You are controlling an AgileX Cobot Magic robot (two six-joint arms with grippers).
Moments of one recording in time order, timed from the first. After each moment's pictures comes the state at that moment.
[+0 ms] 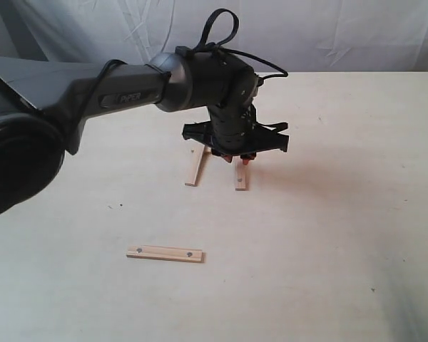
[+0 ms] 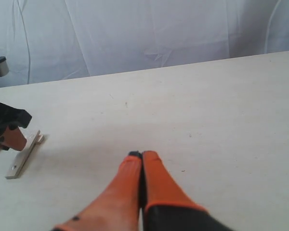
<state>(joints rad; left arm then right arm) -0.60 2.33 -1.86 0.13 0.83 -0.60 -0.01 0.01 0.00 0.19 0.31 -0.02</state>
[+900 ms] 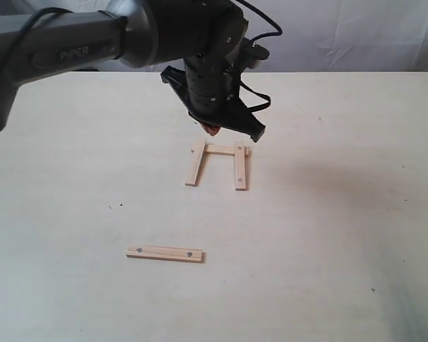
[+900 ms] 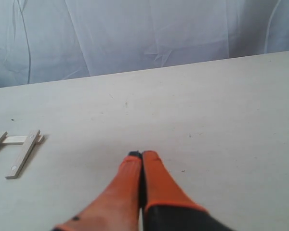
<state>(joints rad) -0.60 2.15 -1.84 0.23 1.05 -0.18 -0.01 0.01 0.00 0.19 0.31 -0.02</state>
